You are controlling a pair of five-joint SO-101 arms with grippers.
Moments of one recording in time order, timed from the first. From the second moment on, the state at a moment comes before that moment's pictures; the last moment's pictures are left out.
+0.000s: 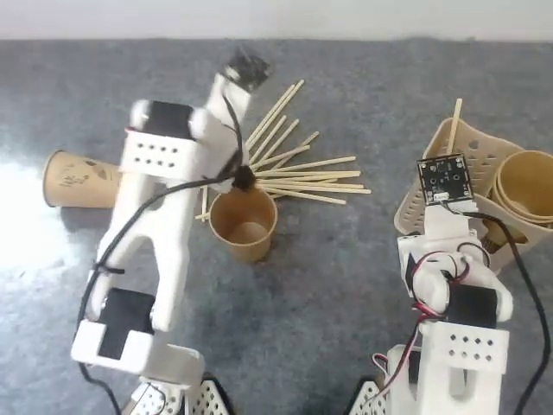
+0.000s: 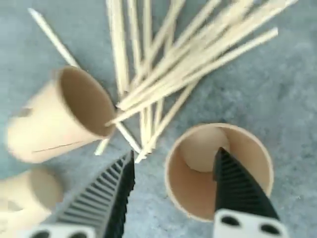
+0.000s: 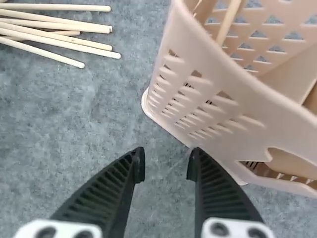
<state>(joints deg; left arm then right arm) 3.8 1.7 -14.1 95.8 -15.7 4.4 -65.0 54.6 70.3 15.3</state>
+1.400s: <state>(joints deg) -47.4 -61.0 80.3 51.6 -11.5 -28.2 10.0 -35.2 100.7 3.1</state>
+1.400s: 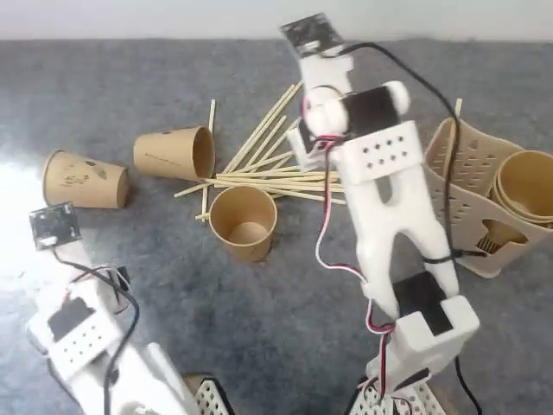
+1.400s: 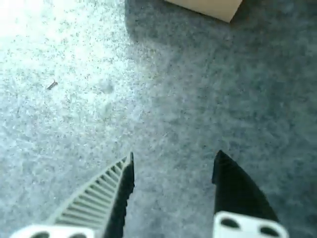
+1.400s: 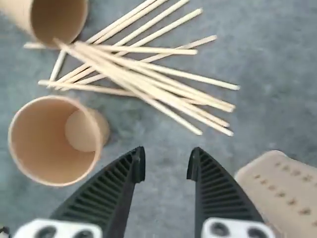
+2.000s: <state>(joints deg) -42.3 -79.0 88.5 52.3 -12.2 -37.2 17.0 -28.3 100.6 3.1</state>
